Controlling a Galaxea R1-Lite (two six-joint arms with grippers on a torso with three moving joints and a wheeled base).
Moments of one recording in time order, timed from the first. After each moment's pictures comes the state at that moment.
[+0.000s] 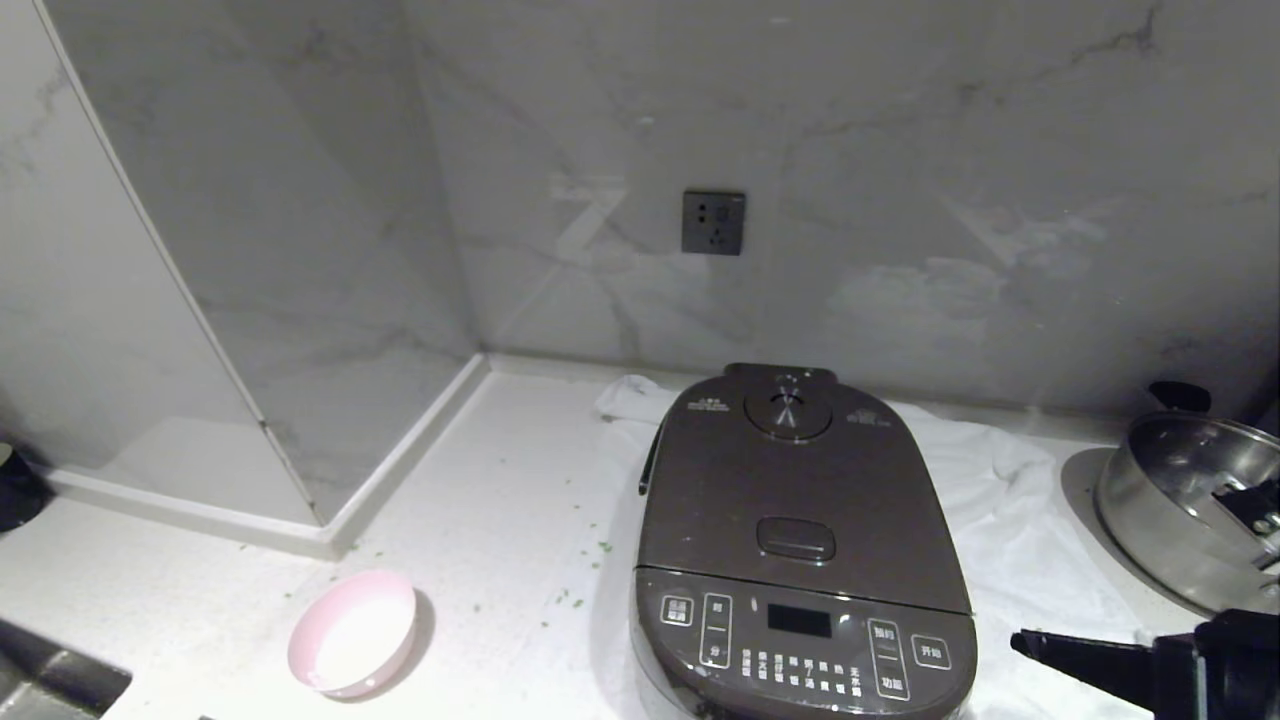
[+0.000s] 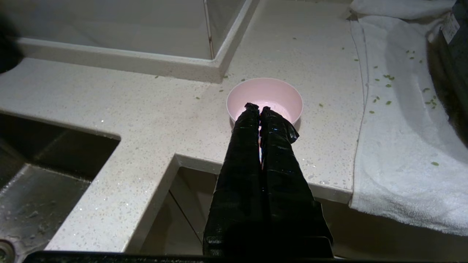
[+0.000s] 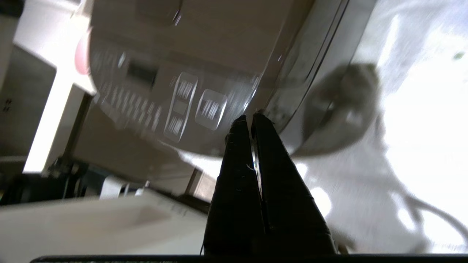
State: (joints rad) left arm 0.00 0.00 -0.09 0.23 -0.02 0.06; right arm 0.40 1.06 -0.42 -0.04 0.20 0.45
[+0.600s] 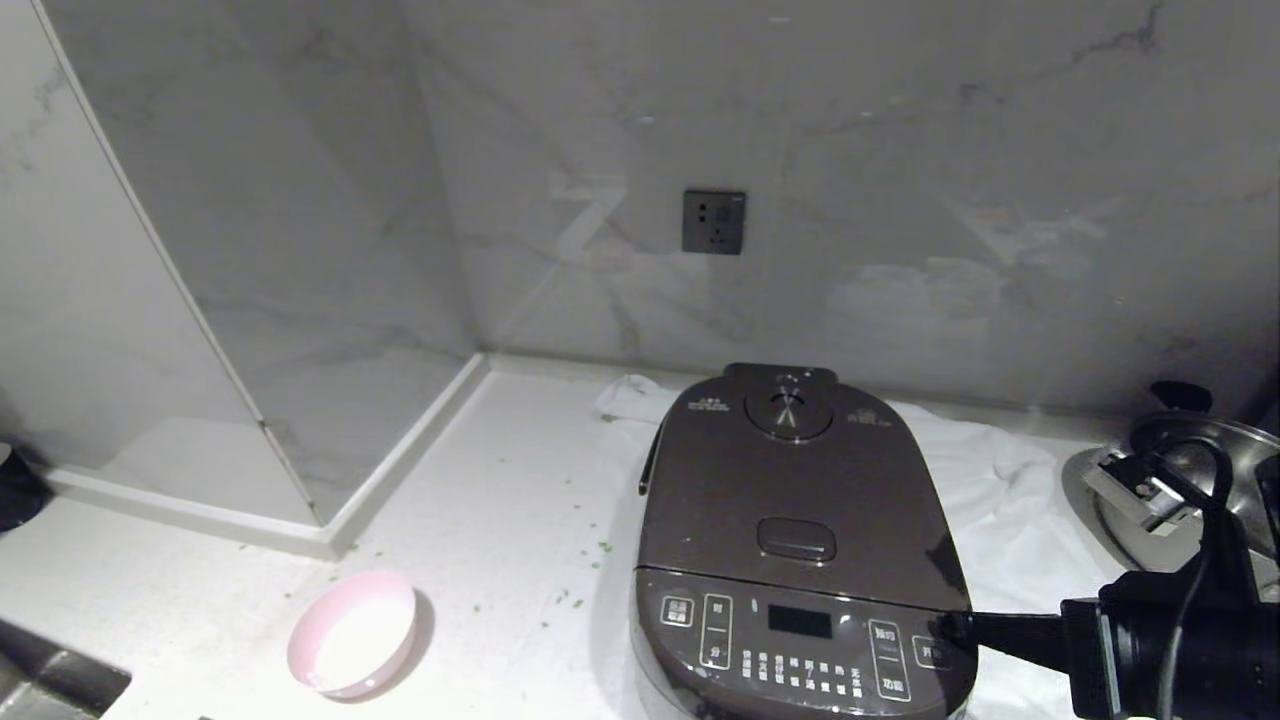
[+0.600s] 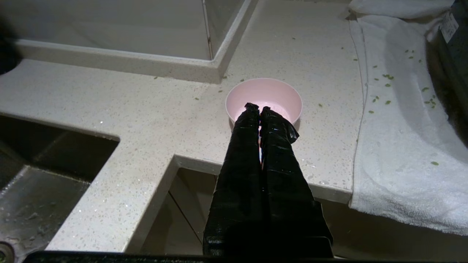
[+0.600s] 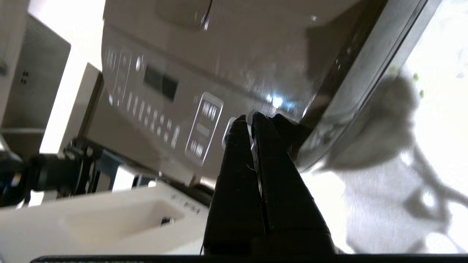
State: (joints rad) left arm 0.00 0.00 -0.09 0.22 -0.02 0.06; right arm 0.44 1.21 -0.48 -0.08 0.29 0.44
